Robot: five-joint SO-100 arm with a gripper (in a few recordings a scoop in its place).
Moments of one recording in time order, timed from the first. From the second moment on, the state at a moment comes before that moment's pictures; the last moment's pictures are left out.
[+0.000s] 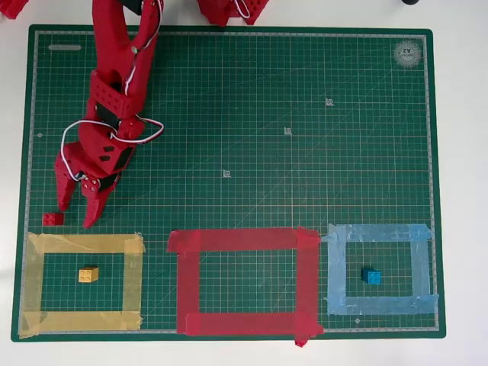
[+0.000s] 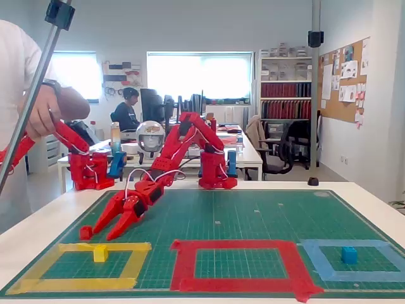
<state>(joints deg) 34.8 41.8 88.8 -20.0 -96.4</state>
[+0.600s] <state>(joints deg) 36.6 45.6 93.8 -20.0 -96.4</state>
